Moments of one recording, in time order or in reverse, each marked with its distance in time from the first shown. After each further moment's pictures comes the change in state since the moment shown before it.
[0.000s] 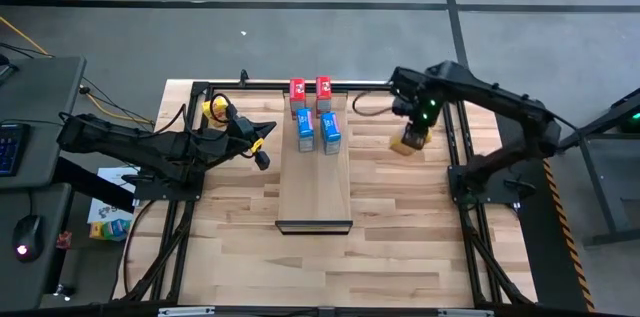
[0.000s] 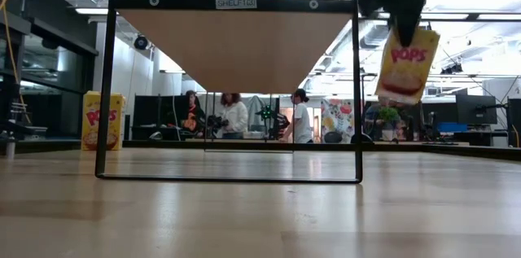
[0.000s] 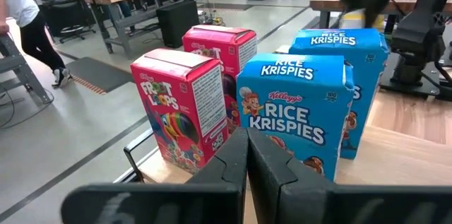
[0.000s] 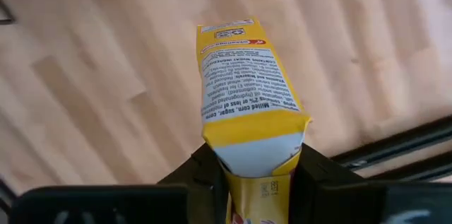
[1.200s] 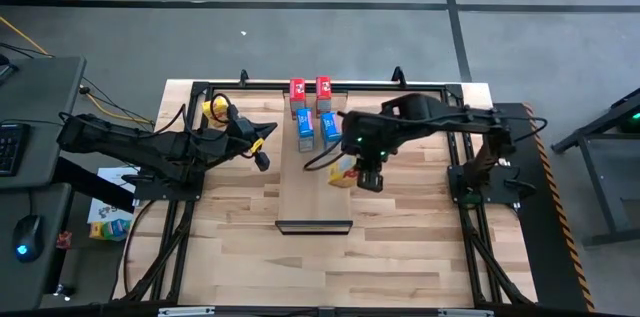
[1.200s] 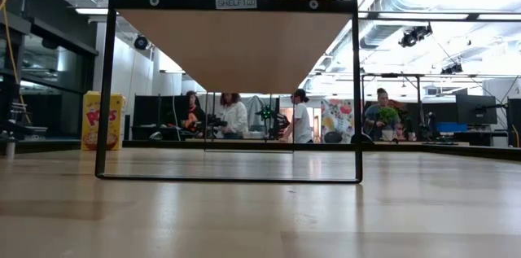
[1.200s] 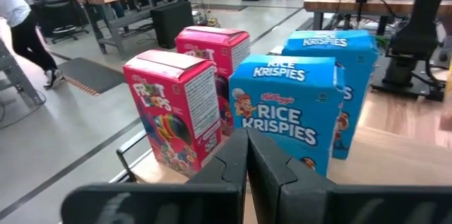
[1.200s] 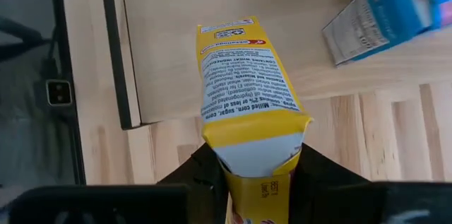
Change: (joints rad) left arm 0.000 0.000 0.000 0.007 0.022 0.000; right arm 0.536 0.350 0.647 0.062 0.024 0.246
